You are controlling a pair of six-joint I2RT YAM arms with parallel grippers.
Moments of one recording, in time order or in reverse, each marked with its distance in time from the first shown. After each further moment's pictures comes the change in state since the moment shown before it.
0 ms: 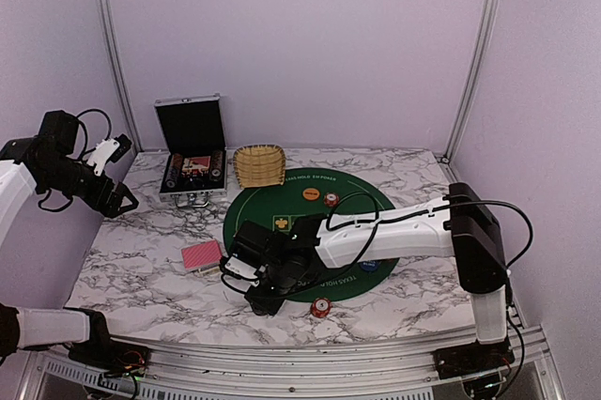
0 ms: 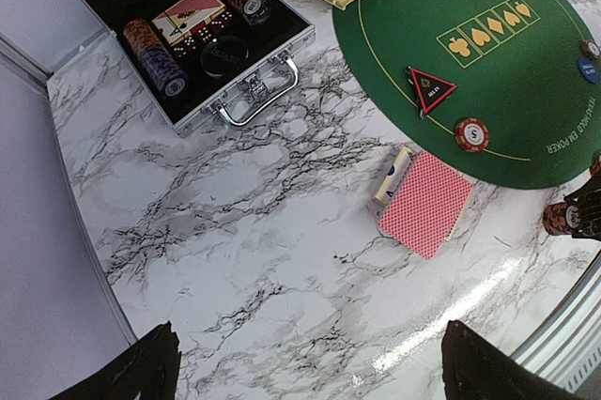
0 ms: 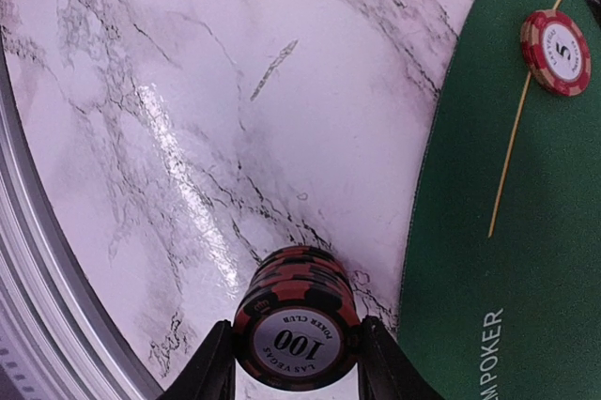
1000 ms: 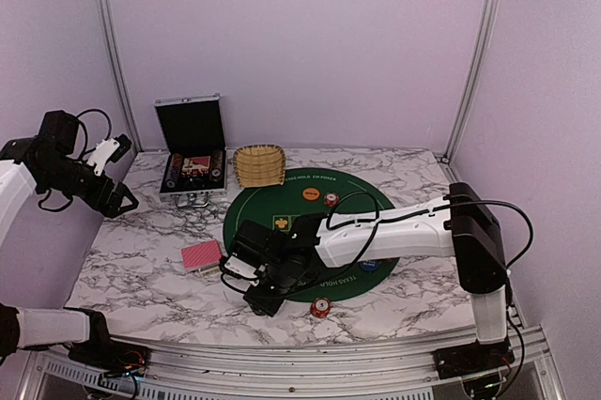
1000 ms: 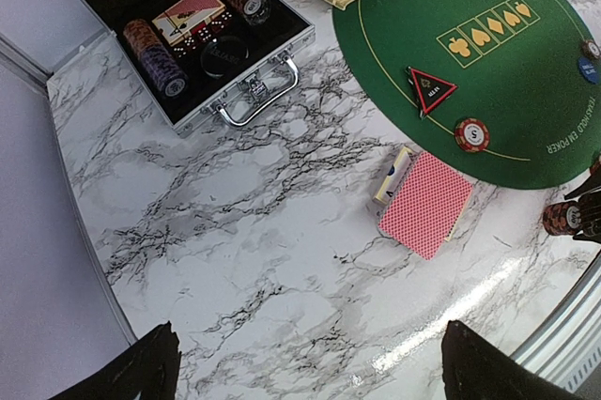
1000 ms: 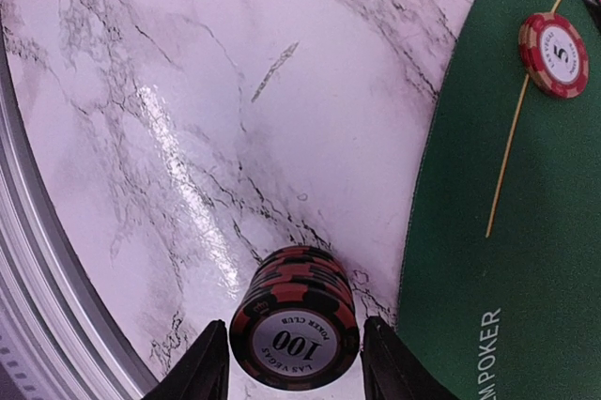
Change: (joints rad) left arm 0.000 0.001 0.000 0.000 0.000 0.000; right arm 0.000 0.000 0.008 -0.007 0.000 -0.003
